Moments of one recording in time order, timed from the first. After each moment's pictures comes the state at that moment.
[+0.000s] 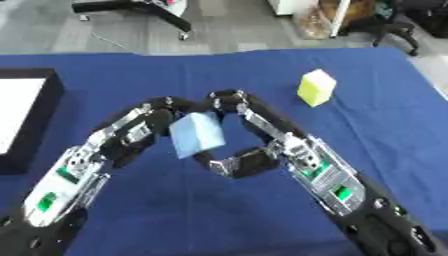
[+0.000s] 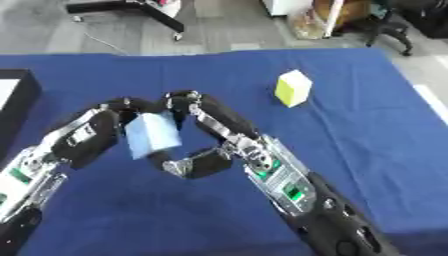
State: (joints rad) left arm -0.48 0.35 -0.44 -1.62 0.40 0.05 -0.38; right arm -0.52 -0.22 0.52 -1.65 0.33 -0.33 0.11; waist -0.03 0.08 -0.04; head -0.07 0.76
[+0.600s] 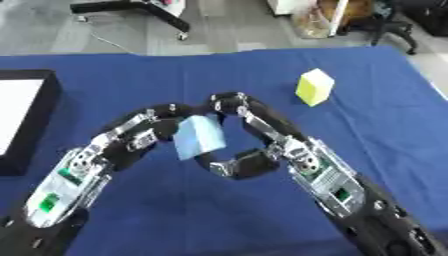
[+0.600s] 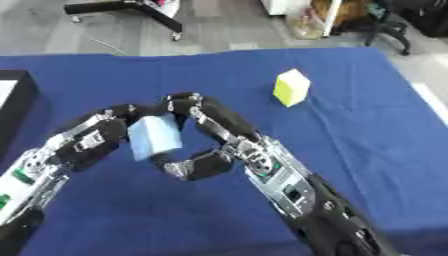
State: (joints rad) left arm -0.48 0.35 -0.45 -1.58 0.34 0.05 -0.44; right arm -0.51 -0.22 0.52 -1.65 0.37 -0.35 0.10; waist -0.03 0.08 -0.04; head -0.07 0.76
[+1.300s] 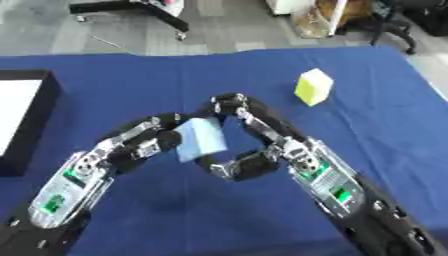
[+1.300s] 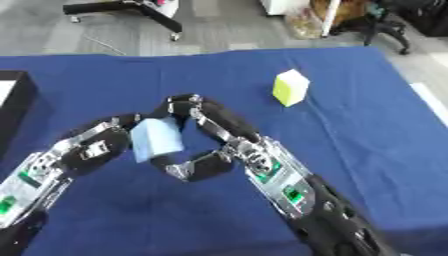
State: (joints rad) left arm -0.48 0.35 -0.46 -1.55 0.32 0.04 -0.48; right arm -0.51 -0.22 0.52 -1.64 0.38 -0.35 0.10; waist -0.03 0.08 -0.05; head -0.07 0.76
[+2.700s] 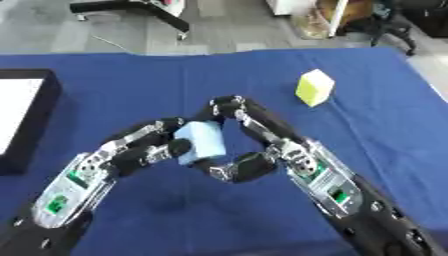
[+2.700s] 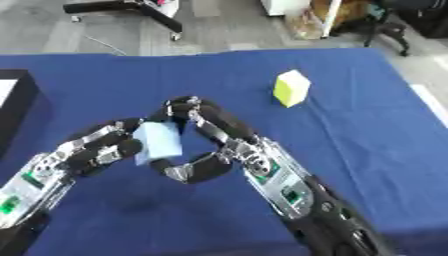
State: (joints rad) left arm -0.49 0.35 -0.48 -1.53 0.35 0.05 -0.53; right arm -0.51 -0.21 0.52 -1.64 0.39 -0.35 0.09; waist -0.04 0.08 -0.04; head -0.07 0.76
